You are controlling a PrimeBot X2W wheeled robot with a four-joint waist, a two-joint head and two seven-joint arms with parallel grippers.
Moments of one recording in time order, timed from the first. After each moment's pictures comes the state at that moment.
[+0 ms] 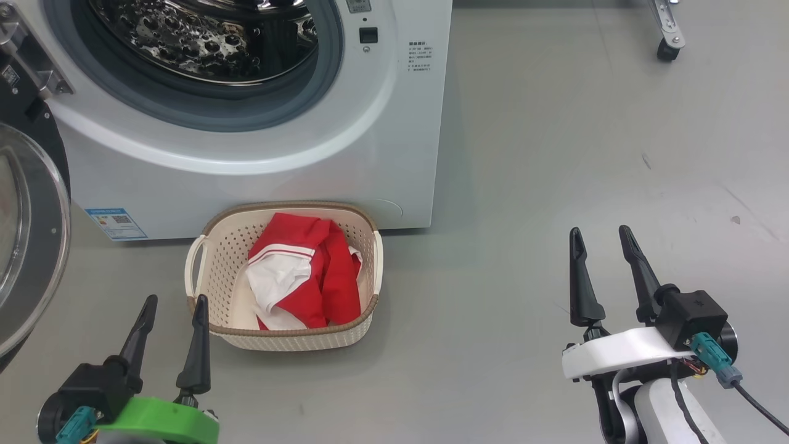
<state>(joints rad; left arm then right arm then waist) 0.00 0.09 -0.06 0.16 -0.37 -0.13 -0.25 -0.07 -0.05 0.23 0.09 0.32 -0.02 -0.26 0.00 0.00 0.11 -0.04</state>
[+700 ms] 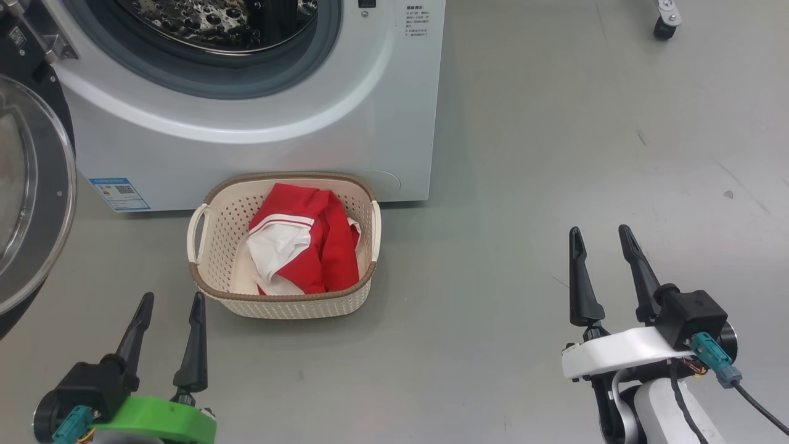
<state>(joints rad) 0.00 0.10 -0.06 0.15 -0.37 -0.13 -0.25 -0.07 -0.05 0.23 0.09 0.32 -0.02 -0.26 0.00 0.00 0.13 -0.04</state>
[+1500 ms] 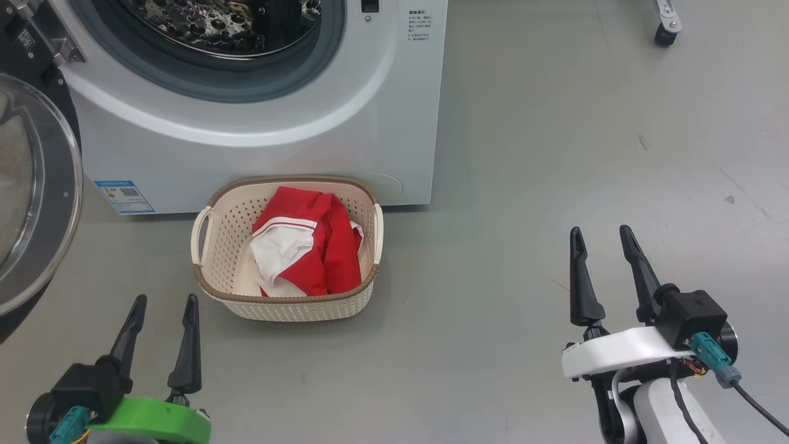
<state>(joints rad) 0.00 0.09 -0.03 0.16 -0.34 -0.13 -0.25 -0.07 -0.05 0.23 0.09 0.32 -0.03 -0.26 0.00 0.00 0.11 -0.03</state>
